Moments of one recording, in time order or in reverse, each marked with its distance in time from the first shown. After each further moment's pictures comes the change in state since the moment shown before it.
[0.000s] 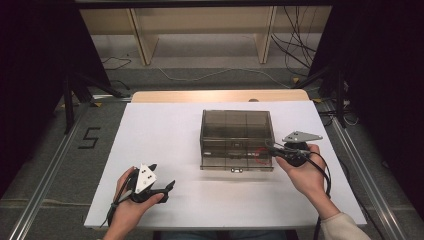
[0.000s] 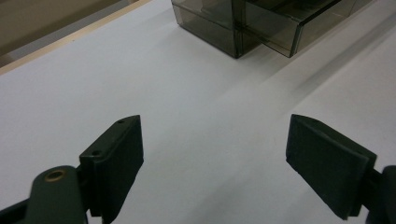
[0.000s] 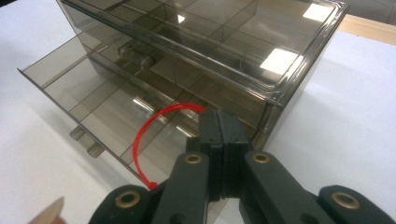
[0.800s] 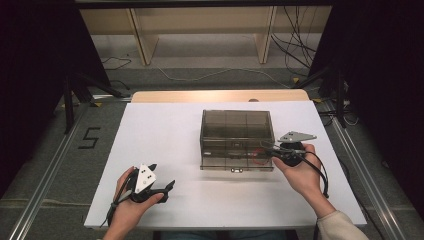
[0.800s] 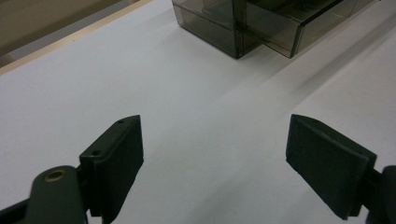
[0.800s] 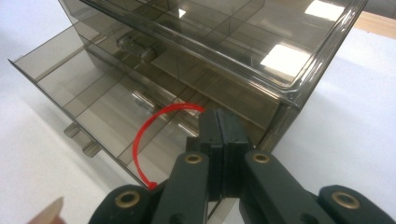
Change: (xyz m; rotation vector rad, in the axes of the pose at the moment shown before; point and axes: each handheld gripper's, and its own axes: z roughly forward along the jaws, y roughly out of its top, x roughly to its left) left arm 0.000 0.000 0.000 0.000 0.000 -0.002; right arm 0.003 0.000 0.010 0.024 0.001 -0.021
